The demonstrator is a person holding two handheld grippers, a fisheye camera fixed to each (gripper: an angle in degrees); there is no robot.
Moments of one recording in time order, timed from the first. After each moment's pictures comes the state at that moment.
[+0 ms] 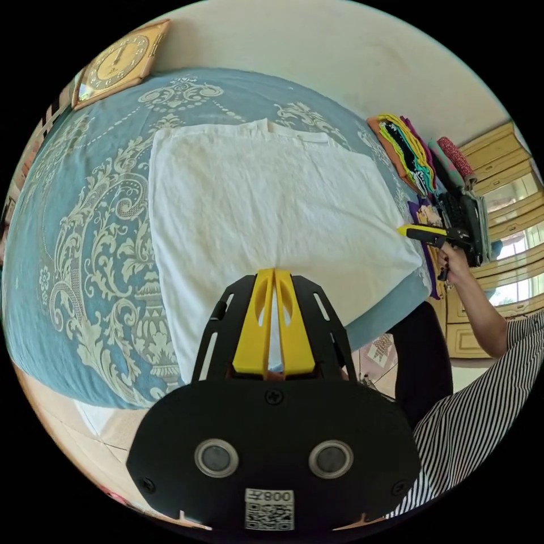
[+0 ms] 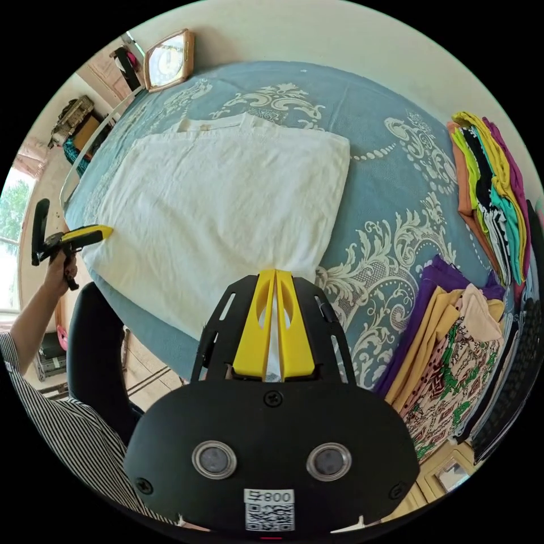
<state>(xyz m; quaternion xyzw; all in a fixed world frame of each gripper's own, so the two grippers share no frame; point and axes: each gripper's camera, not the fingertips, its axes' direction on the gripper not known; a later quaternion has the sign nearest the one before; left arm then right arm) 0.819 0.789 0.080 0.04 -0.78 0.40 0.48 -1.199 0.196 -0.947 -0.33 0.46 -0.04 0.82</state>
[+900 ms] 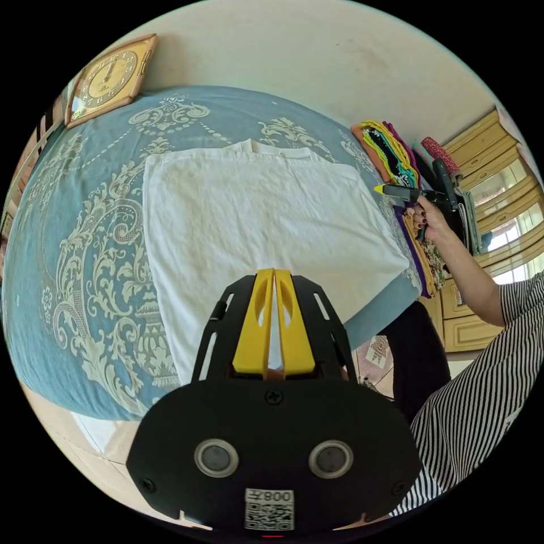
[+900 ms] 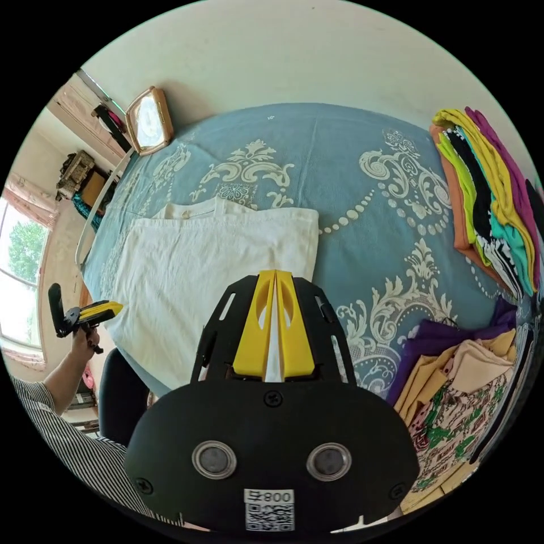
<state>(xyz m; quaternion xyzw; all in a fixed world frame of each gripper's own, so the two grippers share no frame) 0.881 0.863 0.233 0.01 -0.75 0.45 0.49 -1.081 0.166 -0.925 -0.23 0.42 -0.01 0.88</state>
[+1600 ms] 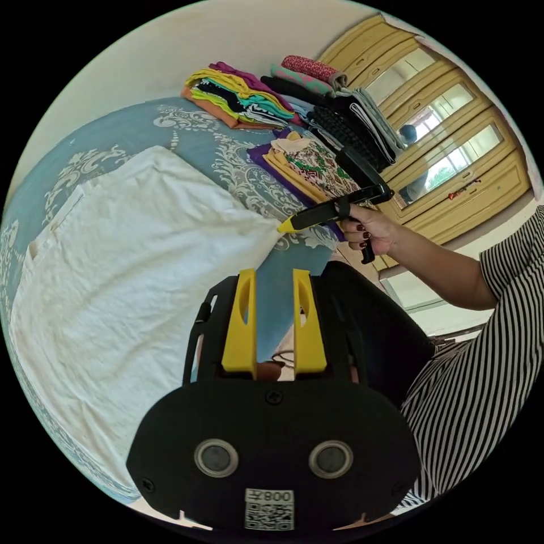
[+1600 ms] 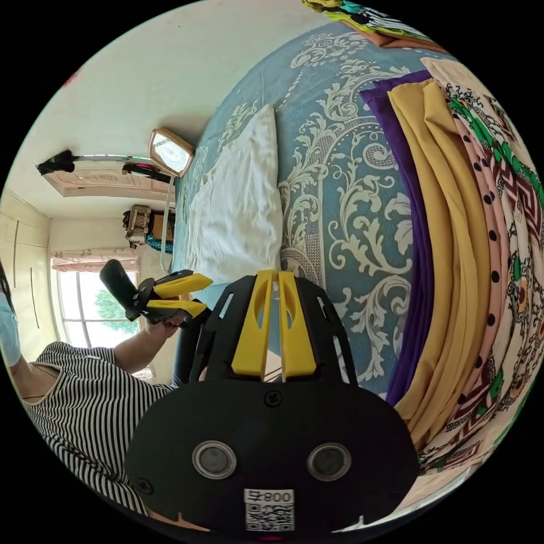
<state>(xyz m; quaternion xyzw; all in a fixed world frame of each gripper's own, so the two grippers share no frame) 0.745 0.921 0.501 -0.27 -0.71 0.50 0.42 -0.925 0.375 -1.028 -0.20 0.20 0.20 0.94</state>
